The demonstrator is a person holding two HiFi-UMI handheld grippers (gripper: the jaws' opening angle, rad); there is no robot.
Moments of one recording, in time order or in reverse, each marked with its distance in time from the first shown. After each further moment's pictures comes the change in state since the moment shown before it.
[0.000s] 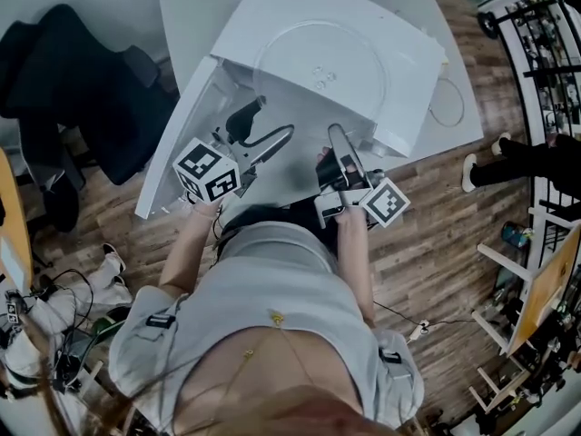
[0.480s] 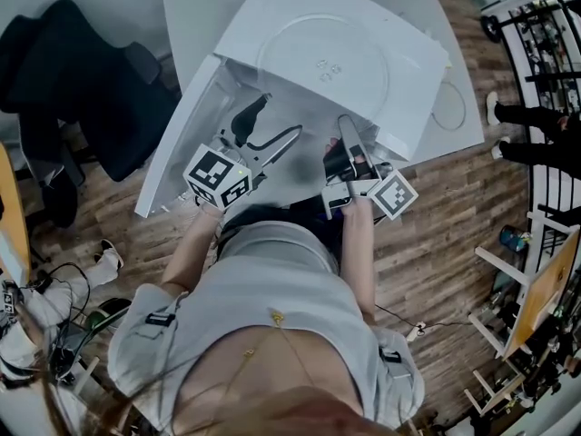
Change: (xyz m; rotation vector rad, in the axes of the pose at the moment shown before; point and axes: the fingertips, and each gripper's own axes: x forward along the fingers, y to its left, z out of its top) left arm 0.007 -0.004 0.006 0.119 -0.032 0.074; right arm 0.012 -0.007 0.022 -0.024 -0.006 -0.030
